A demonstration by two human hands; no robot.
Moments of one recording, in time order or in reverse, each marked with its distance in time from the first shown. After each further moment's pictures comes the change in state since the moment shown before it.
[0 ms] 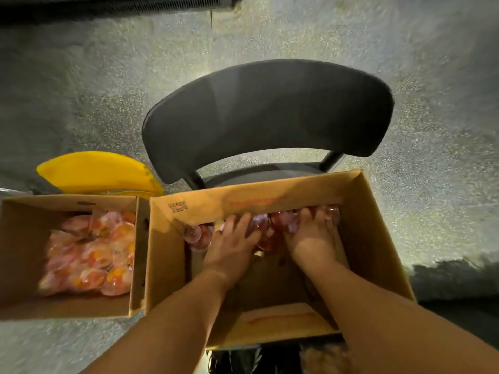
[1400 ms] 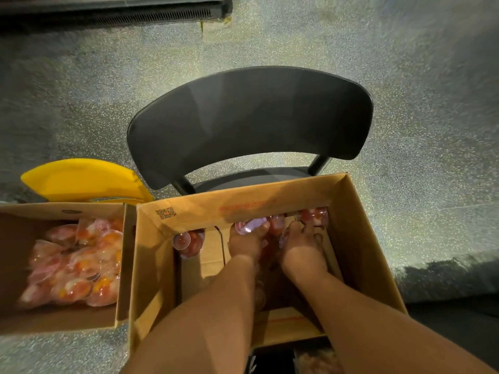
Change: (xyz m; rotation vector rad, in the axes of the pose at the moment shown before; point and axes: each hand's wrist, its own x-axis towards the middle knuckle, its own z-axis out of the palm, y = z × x) left_hand 0.063 0.059 0.024 -1.889 0.212 -0.749; right_hand 0.001 0.015 0.028 -0.080 -0.032 -0.047
